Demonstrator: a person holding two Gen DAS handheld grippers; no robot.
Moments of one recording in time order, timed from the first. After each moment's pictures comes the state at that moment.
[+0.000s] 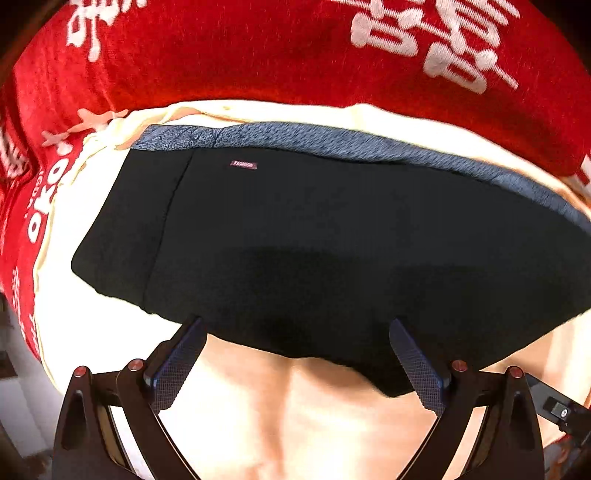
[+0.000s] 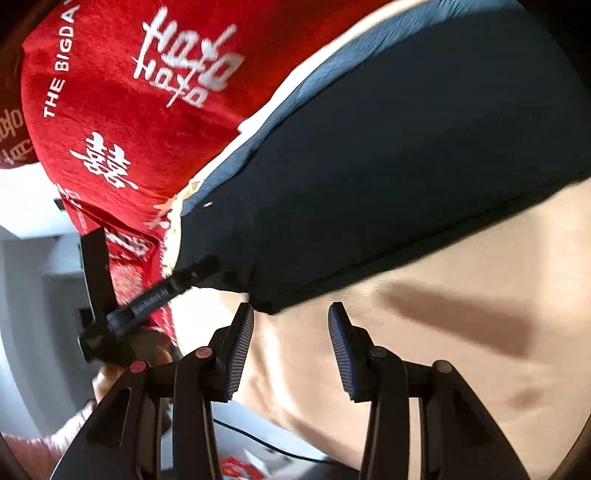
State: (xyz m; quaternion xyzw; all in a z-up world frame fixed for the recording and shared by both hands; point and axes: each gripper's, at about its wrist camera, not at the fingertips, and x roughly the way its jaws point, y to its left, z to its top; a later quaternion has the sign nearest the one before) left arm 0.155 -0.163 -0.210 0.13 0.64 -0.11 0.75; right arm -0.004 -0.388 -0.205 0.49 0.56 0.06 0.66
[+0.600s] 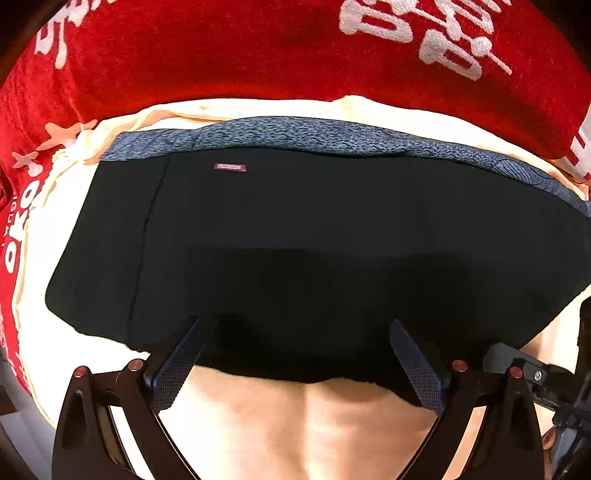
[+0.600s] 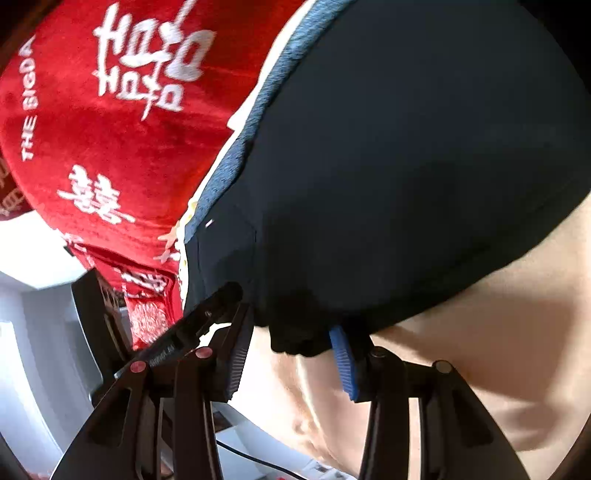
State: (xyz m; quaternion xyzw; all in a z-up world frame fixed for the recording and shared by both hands) left arm 0.179 -0.150 -0.238 0.13 0.63 -0.17 0.74; right arm 0.014 -0.360 -0.245 0.57 0.53 0.03 0.63
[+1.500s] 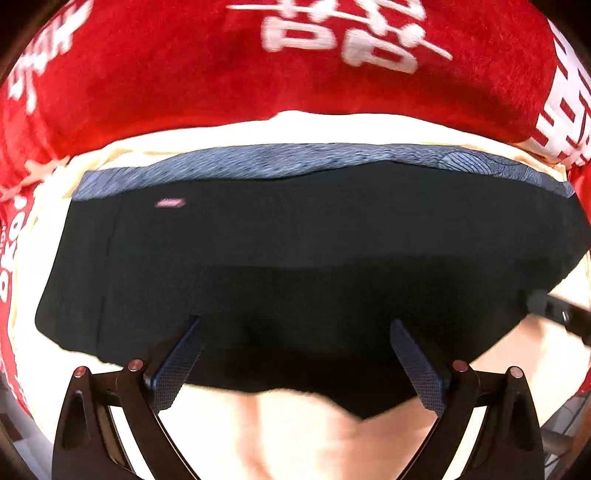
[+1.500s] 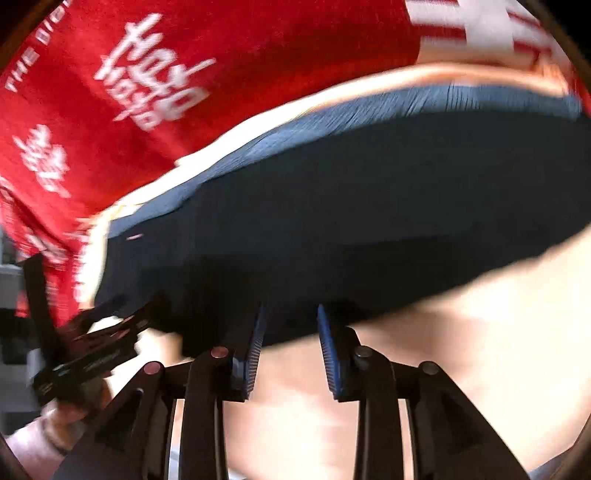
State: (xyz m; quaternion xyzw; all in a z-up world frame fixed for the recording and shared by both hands) left arm 0.182 -0.196 -0.236 0.15 0.61 -0.22 0.75; right arm 0.020 -0.430 -0.179 0.31 0.61 -0.08 0.72
